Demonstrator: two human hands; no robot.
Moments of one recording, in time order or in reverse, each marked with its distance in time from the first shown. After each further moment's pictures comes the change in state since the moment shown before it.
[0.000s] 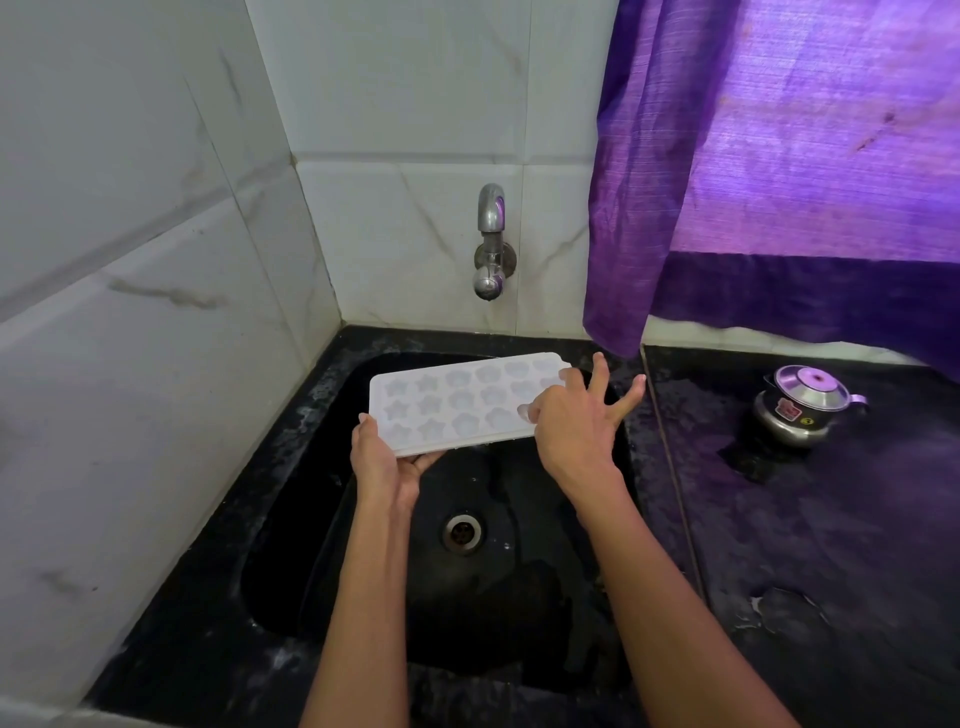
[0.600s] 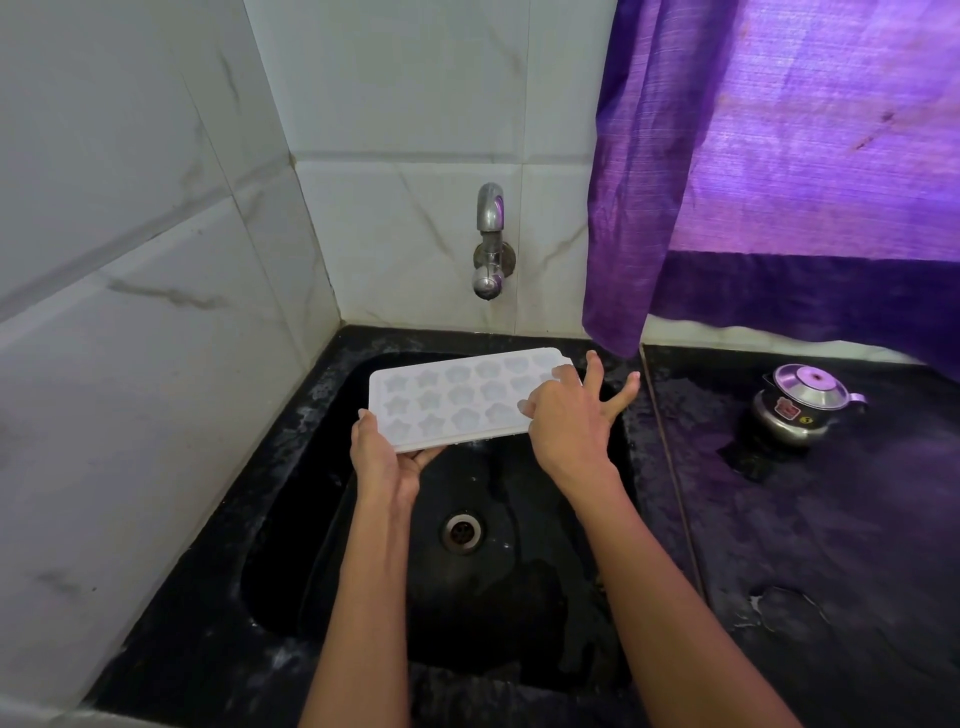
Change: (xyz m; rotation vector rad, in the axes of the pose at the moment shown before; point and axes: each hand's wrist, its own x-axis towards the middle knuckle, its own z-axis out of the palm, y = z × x) left_hand -0.002 0.003 0.004 0.003 -0.005 0.012; right_hand -0.004 -0.003 -0.004 0.051 0.039 -0.011
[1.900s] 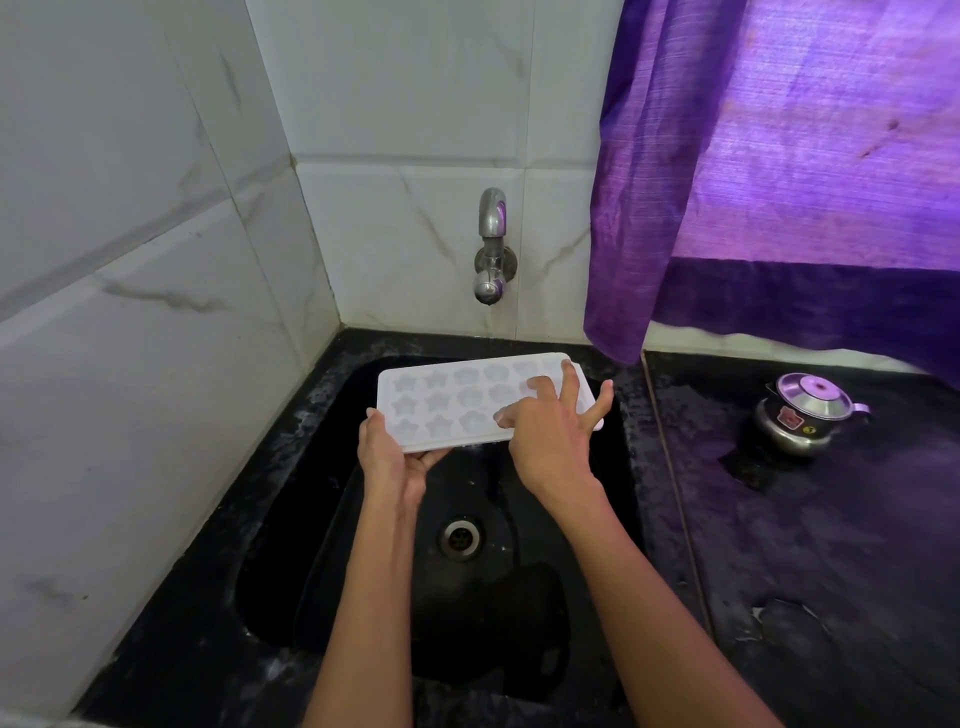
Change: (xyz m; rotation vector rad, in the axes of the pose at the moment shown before) left_hand -0.007 -0.001 0.014 0.028 -0.003 0.002; right_hand -0.007 -0.010 0.006 0.059 -0.026 -0.135
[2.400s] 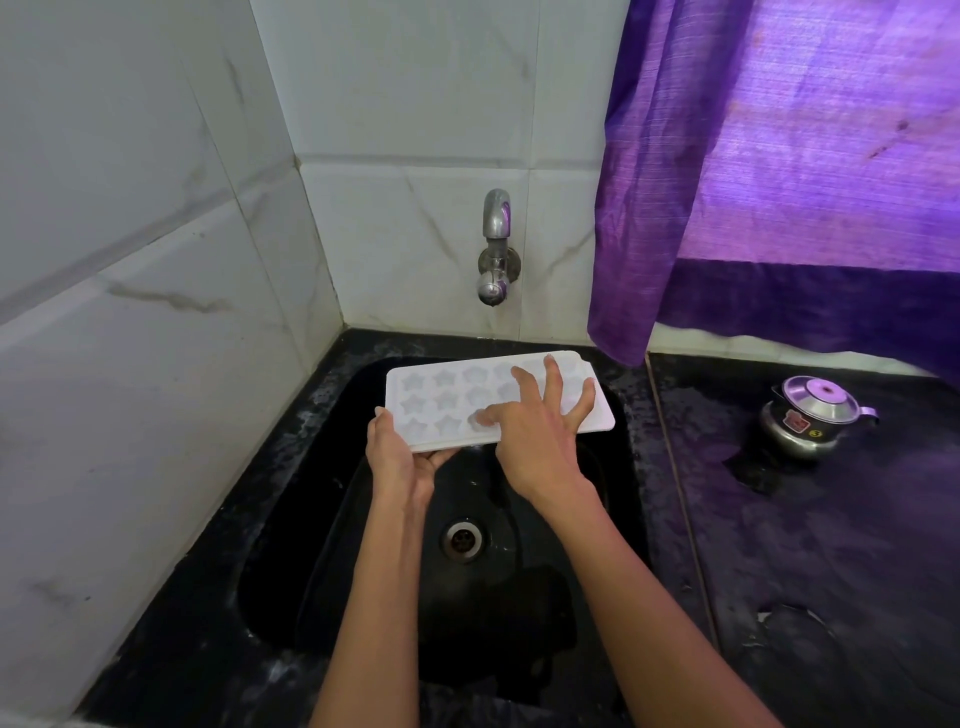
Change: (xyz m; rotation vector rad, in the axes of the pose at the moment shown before) left_hand 0.002 -0.003 0.003 -0.019 -0.014 -0.020; right_hand 0.002 -0.010 0.004 0.012 -0.005 -0.120
